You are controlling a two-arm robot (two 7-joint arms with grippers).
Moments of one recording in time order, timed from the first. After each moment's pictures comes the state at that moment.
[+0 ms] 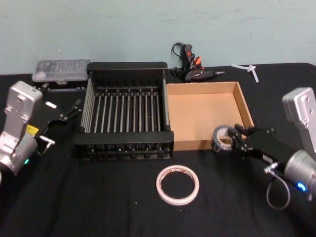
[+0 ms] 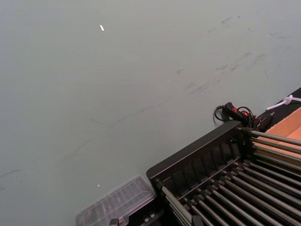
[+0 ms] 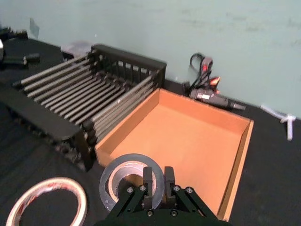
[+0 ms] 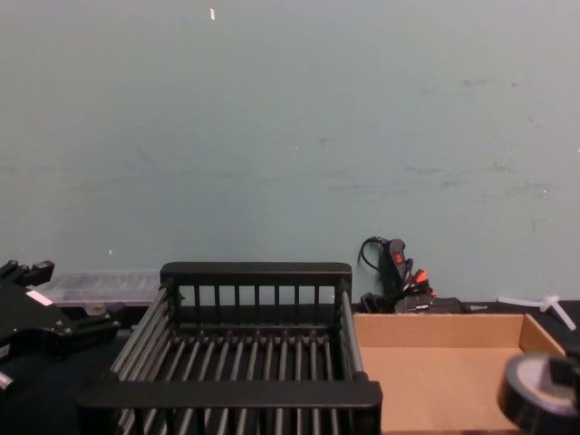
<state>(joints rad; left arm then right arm) -0.20 0.60 0.45 -1.41 -0.25 -0.12 0.03 -0.11 0.50 -0.18 -1.81 0.32 0.30 0.30</state>
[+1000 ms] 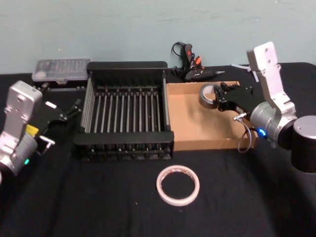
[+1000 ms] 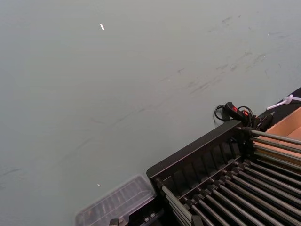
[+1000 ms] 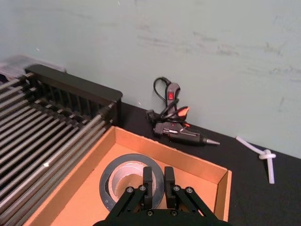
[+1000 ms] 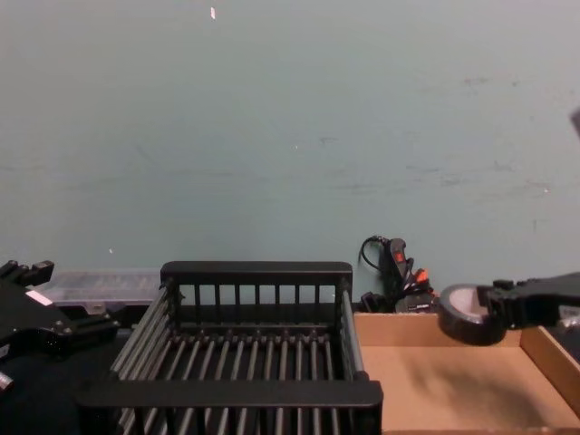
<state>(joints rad) -0.20 0.60 0.45 -1.41 -0.25 -0.12 0.03 0.29 0.30 -0.27 -1.43 0.18 0.33 0.21</state>
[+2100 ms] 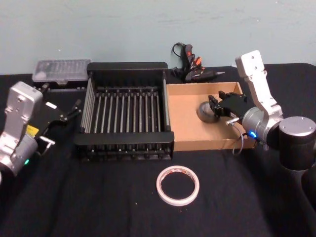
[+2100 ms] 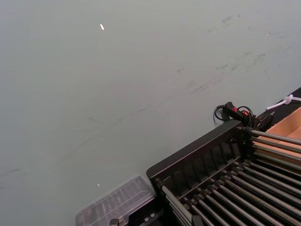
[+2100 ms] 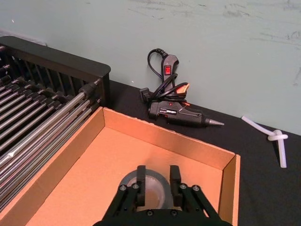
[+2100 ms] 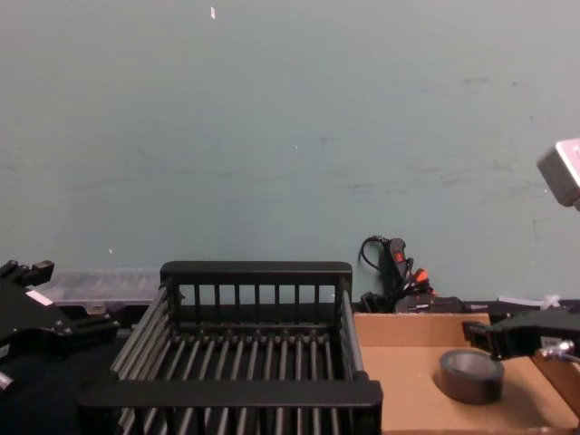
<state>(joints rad) -0.20 0.60 0.45 -1.41 -0.25 -0.12 0.03 0.36 0.24 -0.28 -1.27 0.13 0.32 0.21</state>
